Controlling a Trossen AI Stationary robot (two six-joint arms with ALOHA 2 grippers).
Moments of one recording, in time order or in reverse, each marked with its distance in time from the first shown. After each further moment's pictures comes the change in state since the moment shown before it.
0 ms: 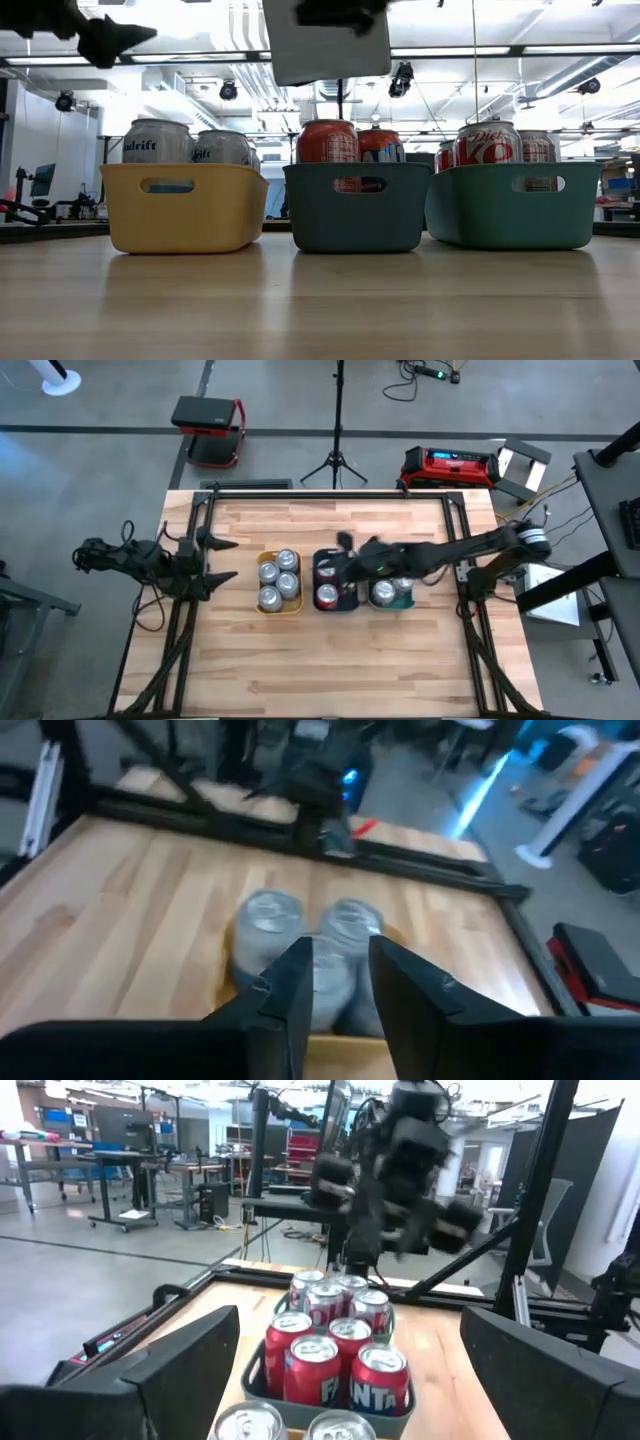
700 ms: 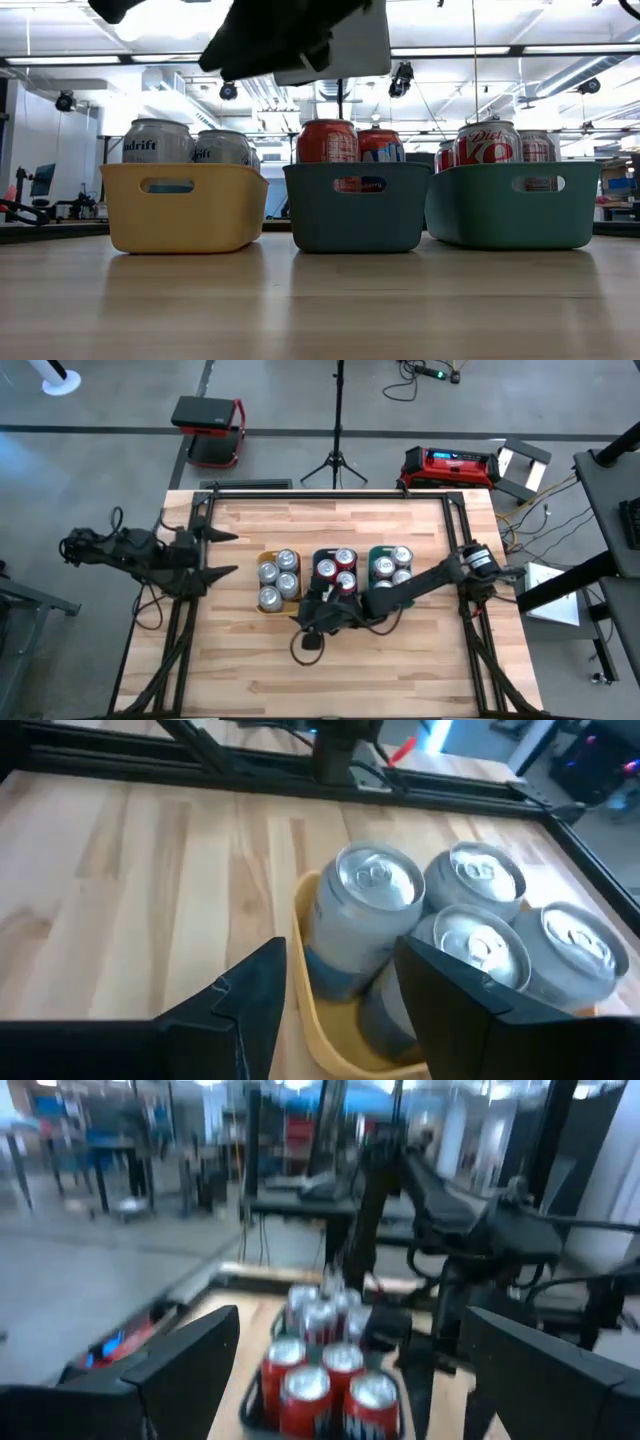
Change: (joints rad) left arm -0.001 0.267 0.297 -0.121 0.003 -0.012; right arm 0.209 0.401 0.235 0.010 0.328 0.246
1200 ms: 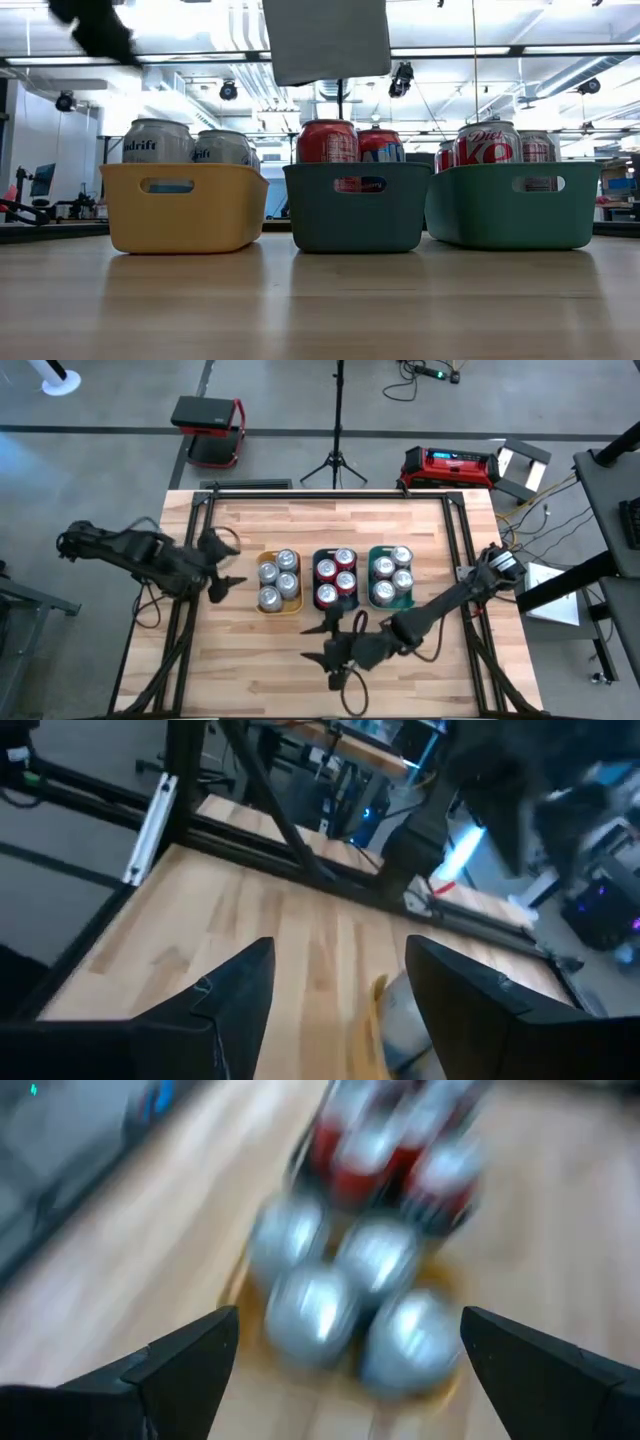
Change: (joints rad) left arm -0.001 0.313 0.182 -0.660 -0.013 -0.435; right arm 0.203 -0.122 -0.008 0.066 0.090 -0.202
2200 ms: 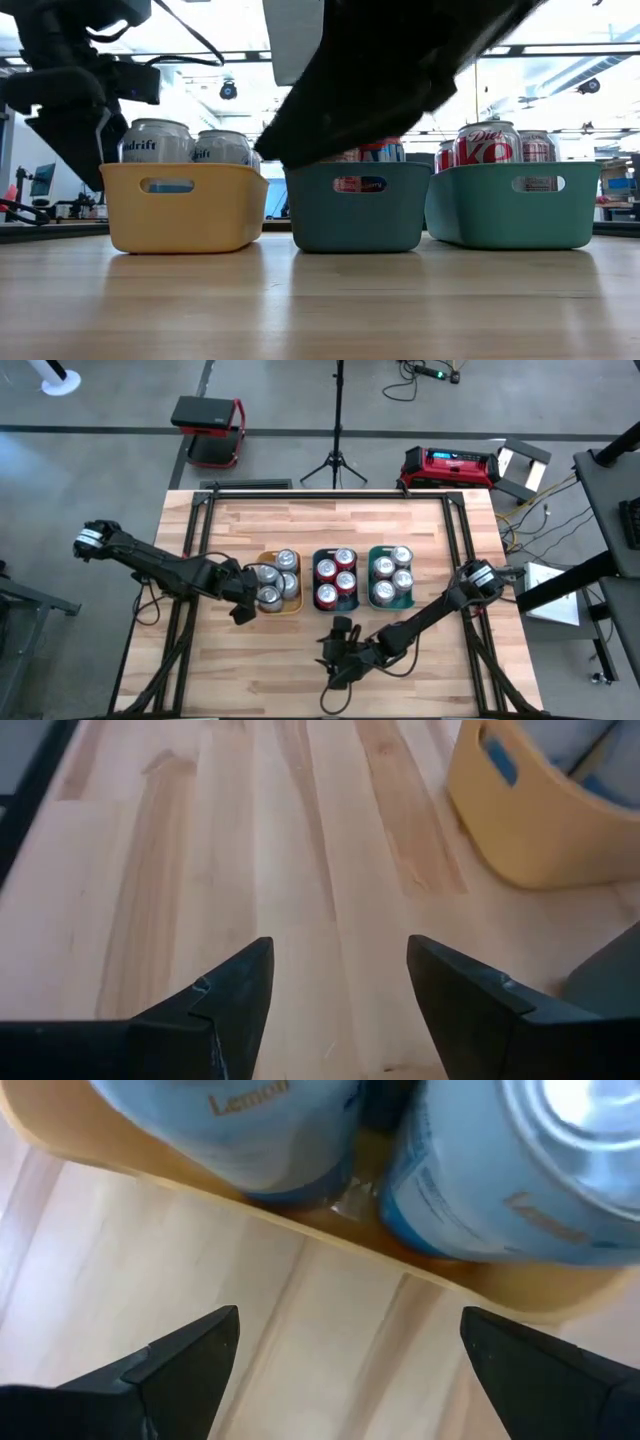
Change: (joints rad) left arm 0.003 0.437 -0.185 0.132 0.169 -0.134; right arm 0.014 0.185 -0.161 -0.052 -0.054 0.525
